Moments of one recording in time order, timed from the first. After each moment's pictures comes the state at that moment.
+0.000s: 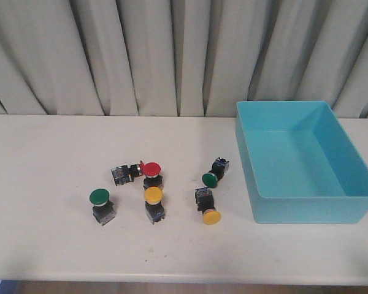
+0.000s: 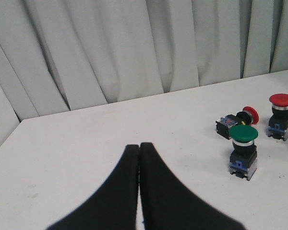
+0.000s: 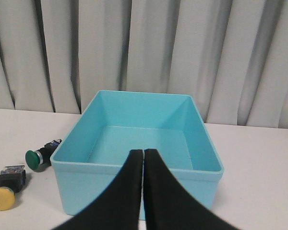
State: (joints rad) left arm -0.01 -0.01 0.03 0.10 0.15 0.00; right arm 0.03 -0.01 0.03 -0.14 0.09 0.06
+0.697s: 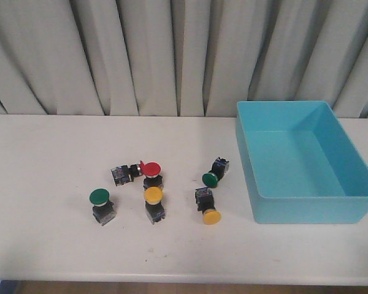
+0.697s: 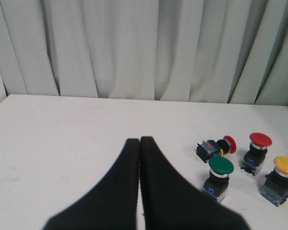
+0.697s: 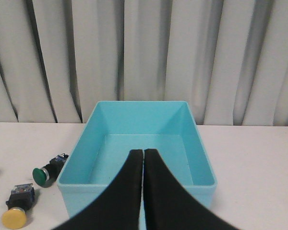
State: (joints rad) left arm -0.01 0.09 -0.19 0.12 0.29 -0.24; right arm 0.03 0.07 -0.20 -0.13 0.29 0.11
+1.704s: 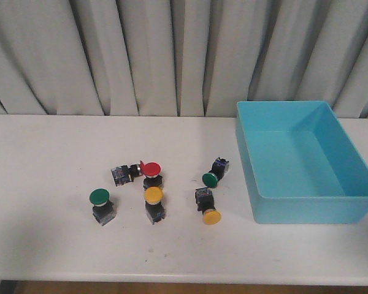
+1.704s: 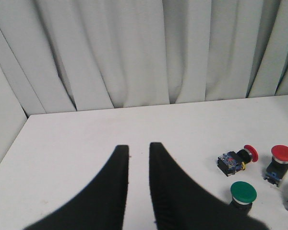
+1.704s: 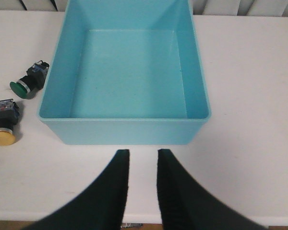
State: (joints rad) left arm -0.01 0.51 -0.57 0.14 0.39 -0.13; right arm 0.03 0.70 -0.65 -0.12 0.68 0.09
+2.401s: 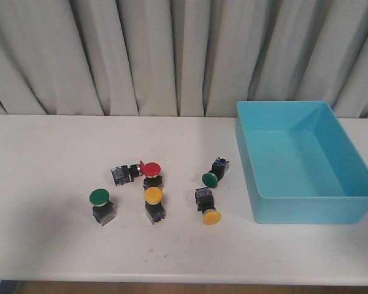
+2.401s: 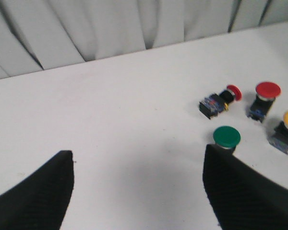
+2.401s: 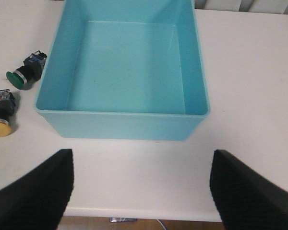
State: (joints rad) left arm -0.14 0.75 -0.67 0.14 0.53 -0.05; right arm 0.03 0.70 -0.65 -0.12 0.69 0.06
